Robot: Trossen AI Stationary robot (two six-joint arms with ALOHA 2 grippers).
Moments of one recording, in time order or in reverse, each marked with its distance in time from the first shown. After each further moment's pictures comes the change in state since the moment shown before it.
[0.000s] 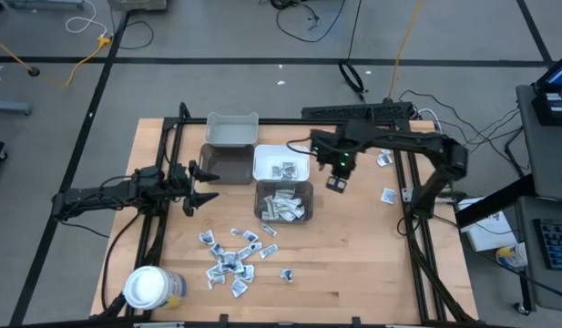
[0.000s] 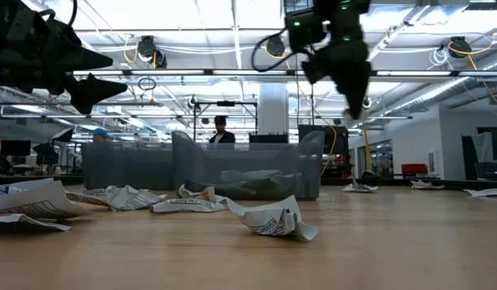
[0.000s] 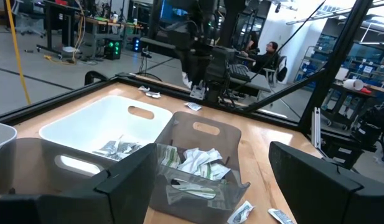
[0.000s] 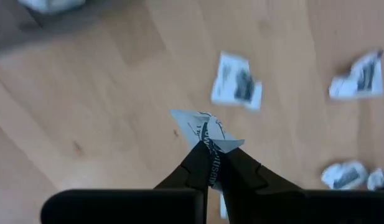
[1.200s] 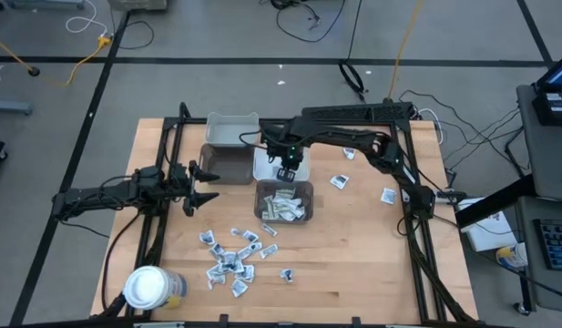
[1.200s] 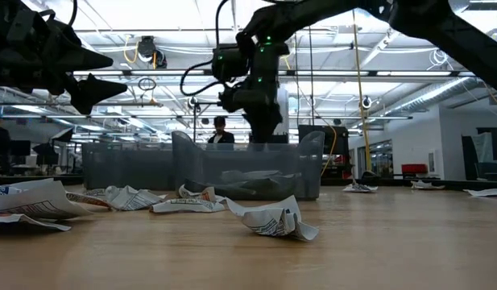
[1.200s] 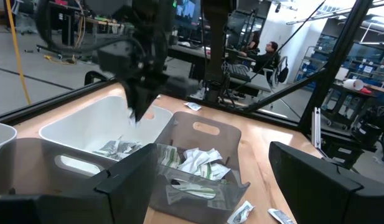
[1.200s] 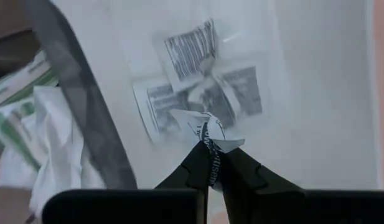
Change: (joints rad) left arm 0.000 0.000 0.000 0.000 0.000 0.000; right arm -0.001 0.585 0.631 0.122 -0.001 -0.097
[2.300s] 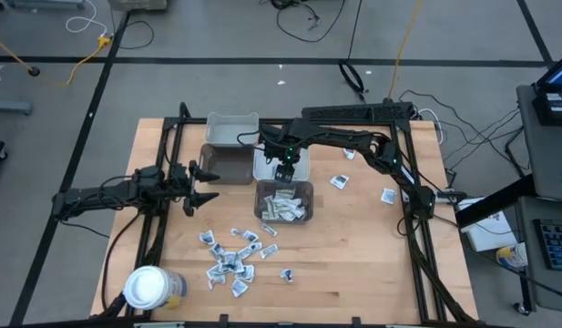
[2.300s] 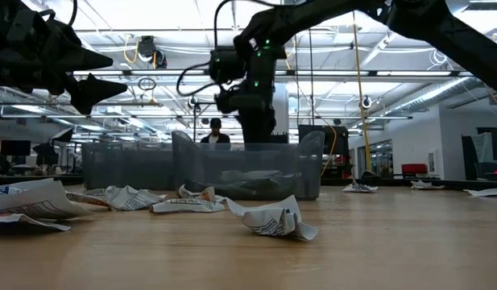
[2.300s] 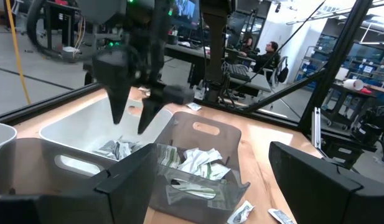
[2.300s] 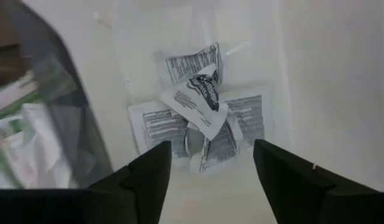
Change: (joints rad) left arm 0.000 0.000 0.000 0.000 0.000 0.000; right arm 0.000 0.018 -0.001 0.064 -0.002 -0.053
